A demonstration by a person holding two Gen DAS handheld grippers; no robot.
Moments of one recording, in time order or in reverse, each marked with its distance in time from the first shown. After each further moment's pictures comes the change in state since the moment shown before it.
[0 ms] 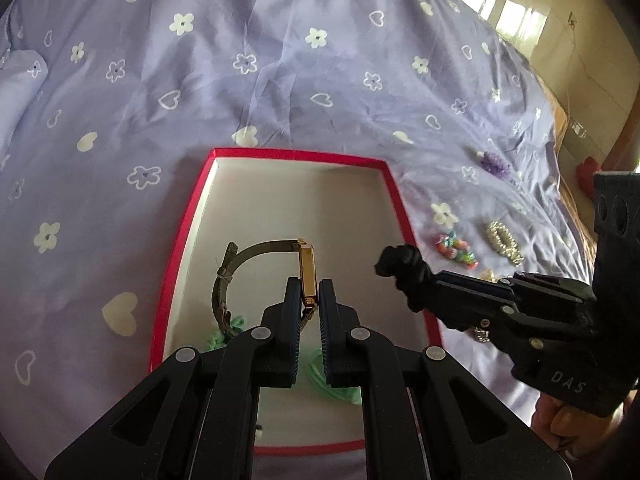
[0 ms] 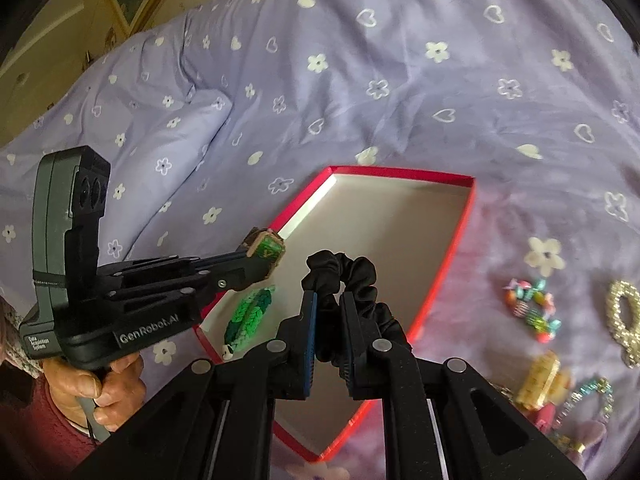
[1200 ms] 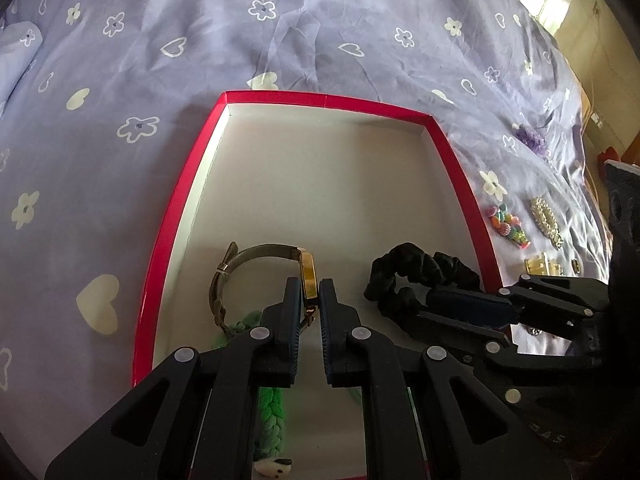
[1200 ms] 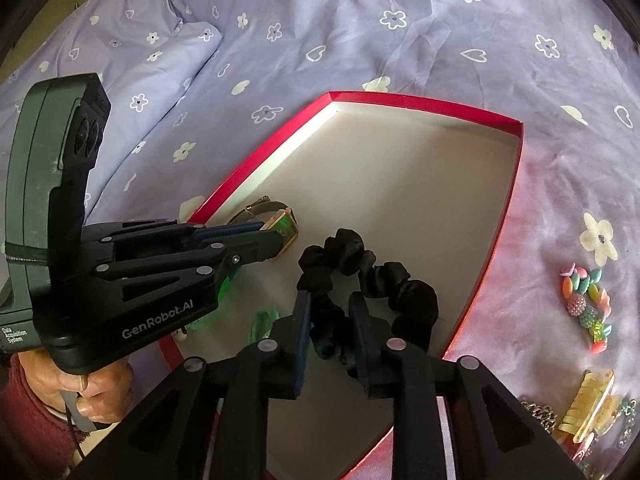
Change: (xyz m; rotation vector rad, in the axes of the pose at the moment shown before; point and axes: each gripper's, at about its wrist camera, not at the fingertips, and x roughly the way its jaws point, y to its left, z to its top) left arm 0.051 0.018 -0.009 -0.016 0.115 0.049; right arm 0.062 0.001 -0.010 -0.051 0.181 -0.050
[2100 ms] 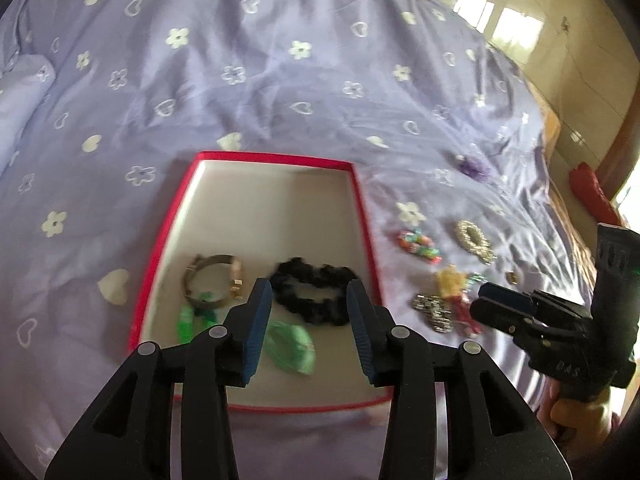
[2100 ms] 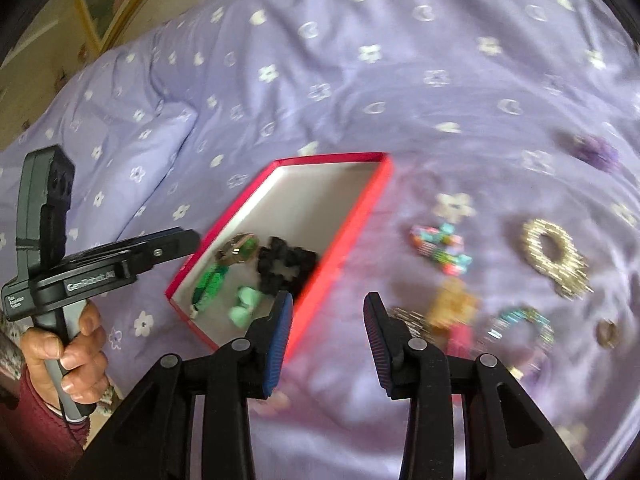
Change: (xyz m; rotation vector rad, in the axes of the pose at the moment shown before) left arm -0.092 -0.055 -0.014 0.009 -0.141 -0.063; right arm -0.136 -0.059 -0.067 0.182 -0.222 -0.080
